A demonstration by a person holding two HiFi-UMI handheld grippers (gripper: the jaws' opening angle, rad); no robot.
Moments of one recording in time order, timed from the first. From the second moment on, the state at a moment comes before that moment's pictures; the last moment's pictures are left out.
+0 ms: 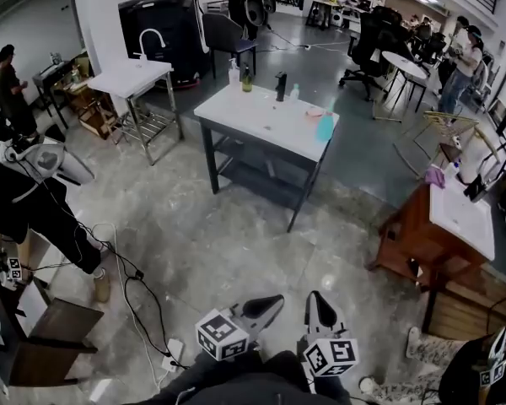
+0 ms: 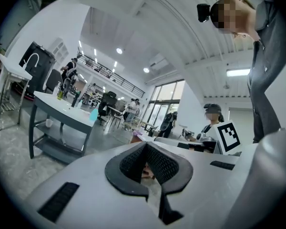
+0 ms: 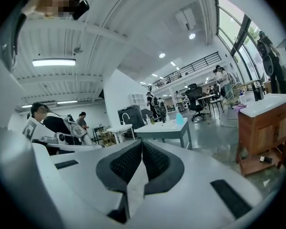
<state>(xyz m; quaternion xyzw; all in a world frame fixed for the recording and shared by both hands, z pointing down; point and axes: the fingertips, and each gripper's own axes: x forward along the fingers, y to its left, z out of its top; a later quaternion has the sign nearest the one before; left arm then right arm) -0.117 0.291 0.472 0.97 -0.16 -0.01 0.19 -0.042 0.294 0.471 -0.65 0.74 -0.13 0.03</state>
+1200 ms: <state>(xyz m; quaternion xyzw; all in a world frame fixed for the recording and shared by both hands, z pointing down) -0.043 0.193 0.484 0.96 -0.17 0.00 0.21 0.029 0.189 0.480 -0.64 0.76 -0.15 0.03</state>
